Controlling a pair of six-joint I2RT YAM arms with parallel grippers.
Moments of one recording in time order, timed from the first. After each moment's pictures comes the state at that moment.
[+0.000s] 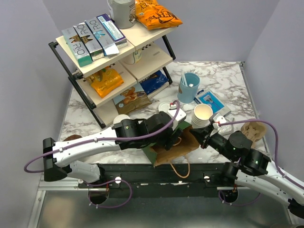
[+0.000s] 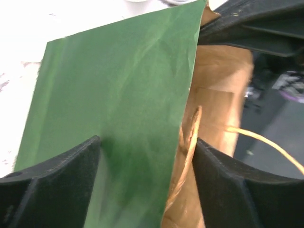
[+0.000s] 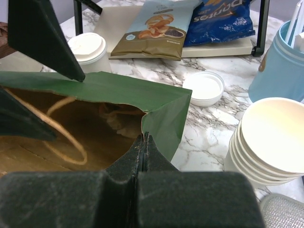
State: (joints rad) left arm -1.24 1.27 1.29 -0.70 -0.19 -0.29; right arm 1.01 0.38 0.56 -0.30 0.23 0.10
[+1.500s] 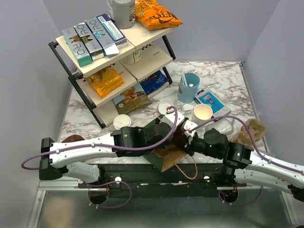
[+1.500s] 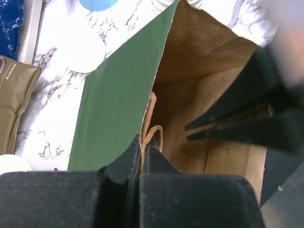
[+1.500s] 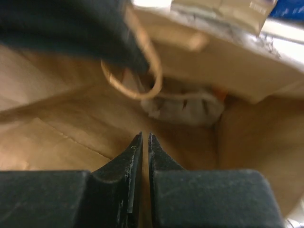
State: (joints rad) left arm -1.38 1.25 1.25 -0.64 -0.53 -0.32; right arm 1.13 0.67 0.62 -0.29 0.06 0.02
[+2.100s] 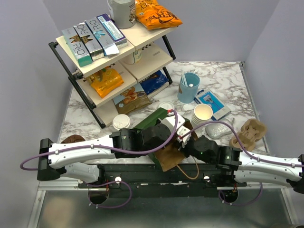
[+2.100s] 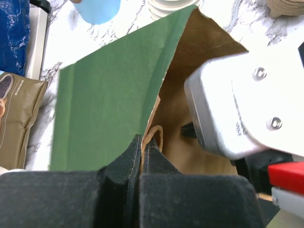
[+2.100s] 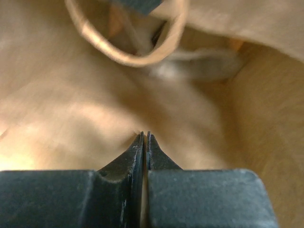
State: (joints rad) left arm -1.38 1.22 1.18 -0.55 -0.52 -0.21; right arm 1.26 0.76 0.49 -0.16 0.33 -0.02
